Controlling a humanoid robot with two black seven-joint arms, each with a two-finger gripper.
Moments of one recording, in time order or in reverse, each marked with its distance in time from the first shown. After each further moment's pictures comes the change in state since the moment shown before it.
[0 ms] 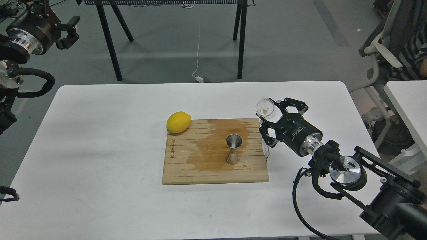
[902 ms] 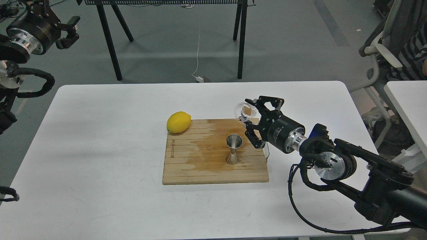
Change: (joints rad) left arm 0.000 0.000 0.000 0.000 0.000 0.000 -0.001; right arm 0.178 -0.016 -0.205 0.002 -0.185 -0.033 -0.032
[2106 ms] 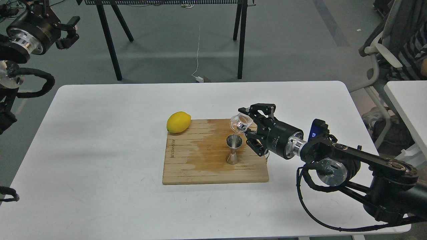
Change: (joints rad) left arm 0.000 0.000 0.002 0.000 0.000 0.000 0.000; right arm 0.070 -0.064 -0.119 0.042 -0.153 0.009 -0.023
